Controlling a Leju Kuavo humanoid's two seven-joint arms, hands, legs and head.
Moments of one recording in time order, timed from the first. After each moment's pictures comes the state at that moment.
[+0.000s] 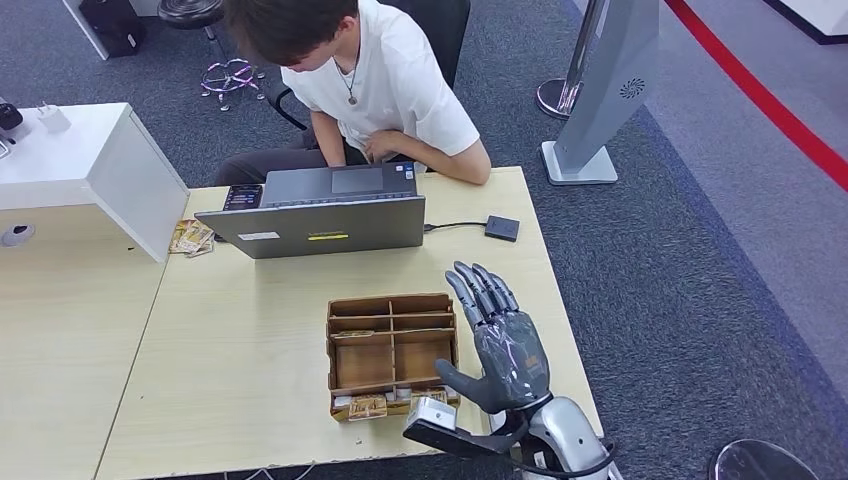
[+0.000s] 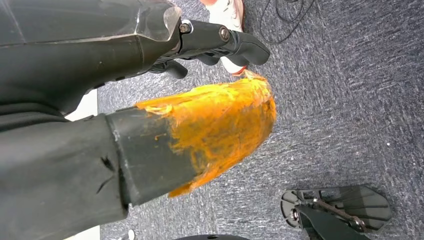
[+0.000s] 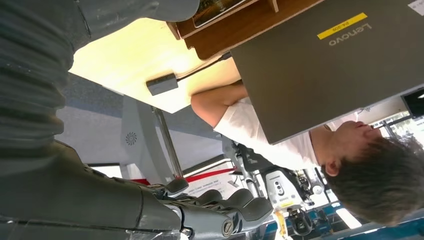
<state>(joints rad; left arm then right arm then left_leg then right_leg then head) -0.06 -0.25 1.02 -0.23 -1.37 0.22 -0.07 0.04 -0.03 0.47 -1.71 1.16 -0.49 -0.15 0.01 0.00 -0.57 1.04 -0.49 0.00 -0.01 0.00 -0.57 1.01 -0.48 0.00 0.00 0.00</state>
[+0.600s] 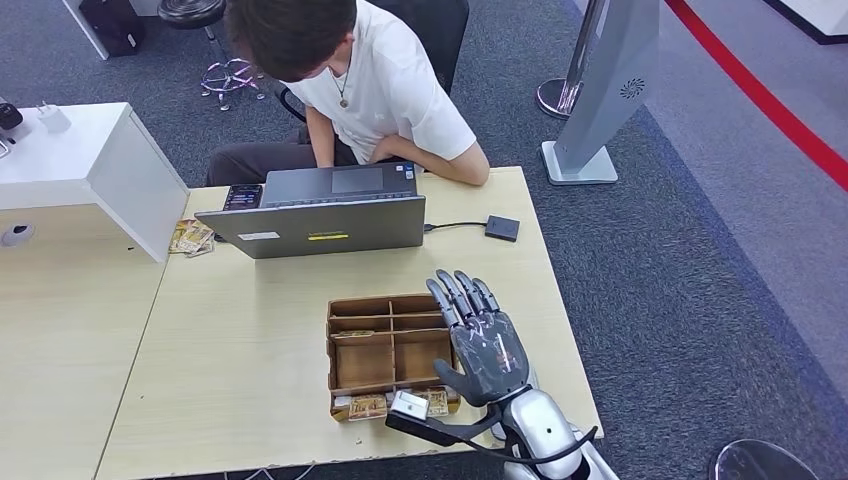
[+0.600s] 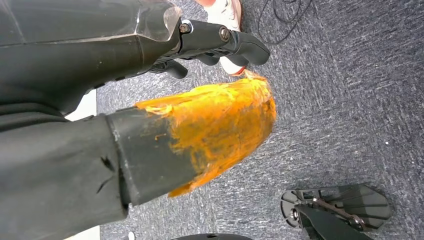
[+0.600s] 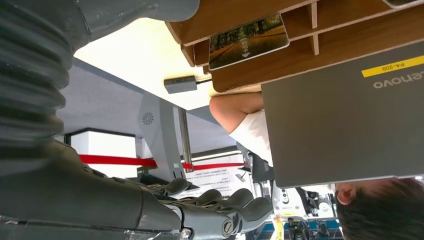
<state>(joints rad) -0.06 -0.25 1.02 -0.23 -1.39 0.22 -0.07 -0.05 -0.03 0.53 -1.53 1.35 -0.50 -0.03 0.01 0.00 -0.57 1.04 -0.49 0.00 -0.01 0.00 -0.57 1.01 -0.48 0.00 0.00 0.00</state>
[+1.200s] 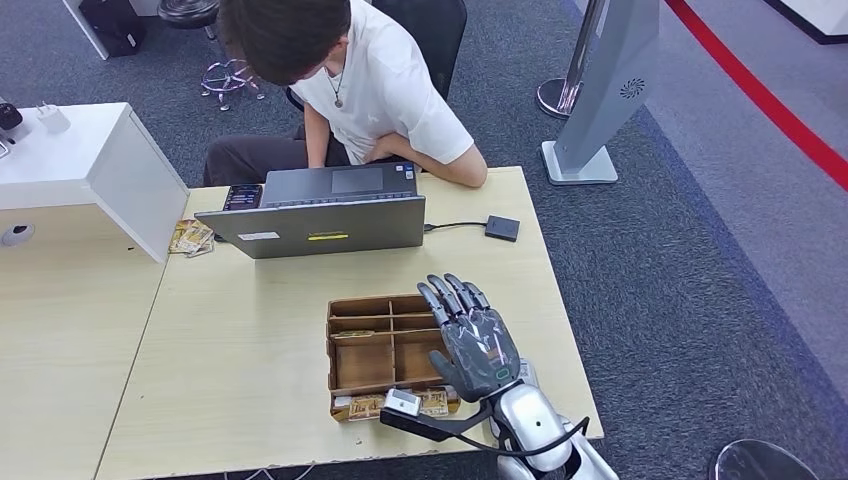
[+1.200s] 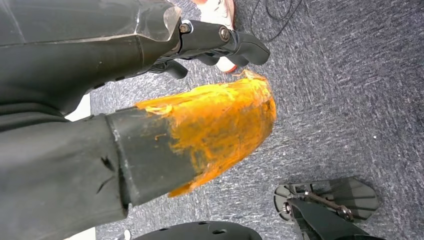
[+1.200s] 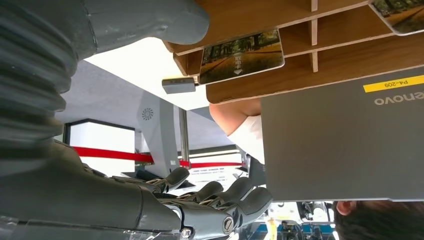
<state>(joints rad) -0.07 -0.26 1.02 -0.23 -1.39 0.21 -0.08 -0.09 -0.03 0.56 -1.47 1.37 -0.49 -0.01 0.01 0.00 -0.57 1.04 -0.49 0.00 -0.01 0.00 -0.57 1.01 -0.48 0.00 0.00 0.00</state>
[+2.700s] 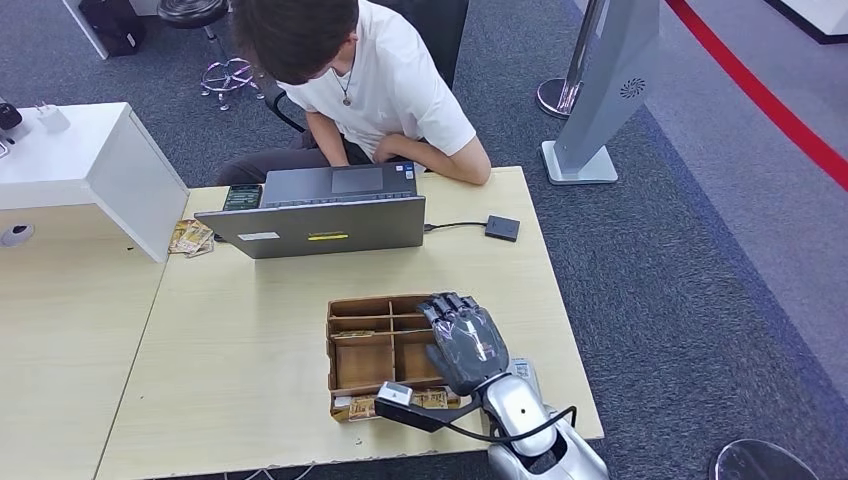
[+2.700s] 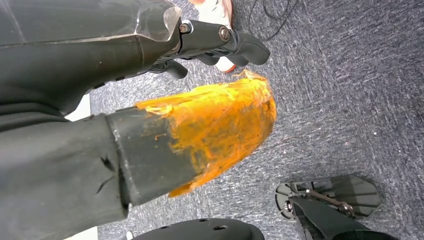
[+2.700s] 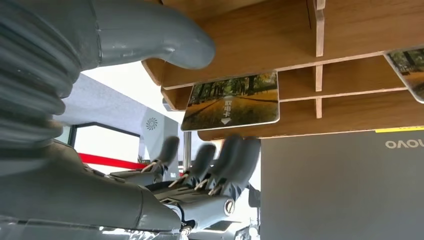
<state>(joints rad) -0.07 -0.26 1.02 -0.23 -1.40 0.20 -0.08 -0.16 -0.01 0.58 -1.34 1.37 -0.46 0.02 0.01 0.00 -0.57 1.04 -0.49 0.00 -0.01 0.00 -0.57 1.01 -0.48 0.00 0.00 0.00</state>
